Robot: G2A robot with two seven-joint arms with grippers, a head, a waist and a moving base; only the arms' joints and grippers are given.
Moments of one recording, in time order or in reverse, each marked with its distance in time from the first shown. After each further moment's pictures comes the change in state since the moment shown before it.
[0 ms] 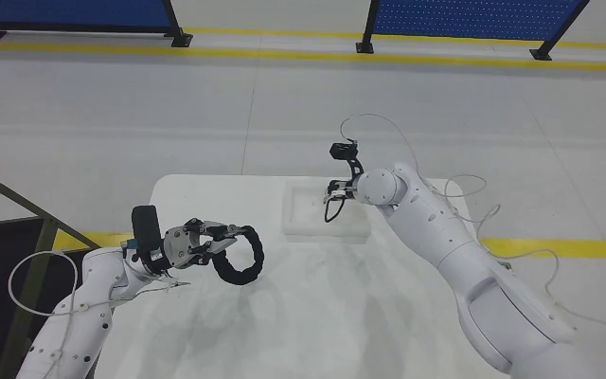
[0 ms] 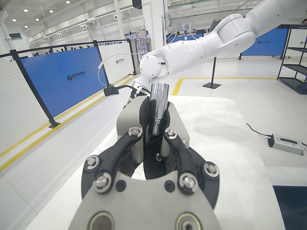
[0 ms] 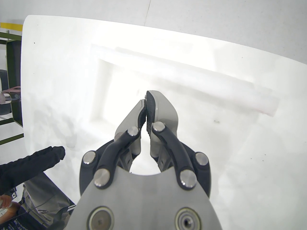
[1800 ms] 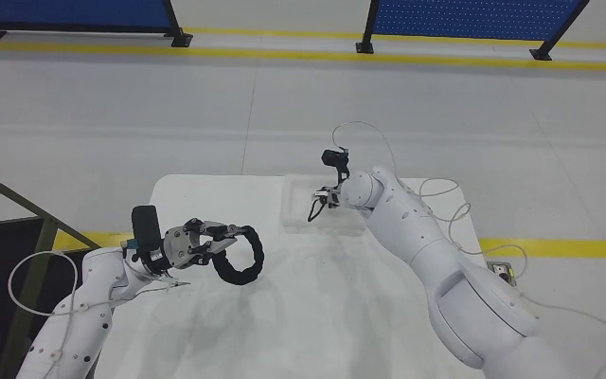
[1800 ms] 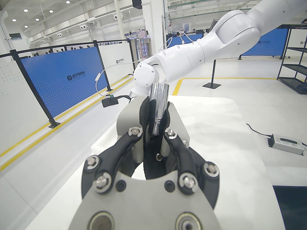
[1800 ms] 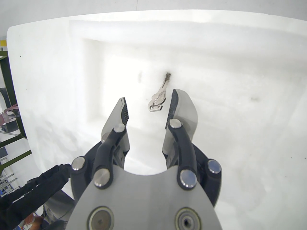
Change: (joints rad) left arm 0.000 0.000 0.000 0.000 0.000 0.000 0.000; right arm 0.040 -0.167 0.009 0.230 -0.005 0.106 -0.029
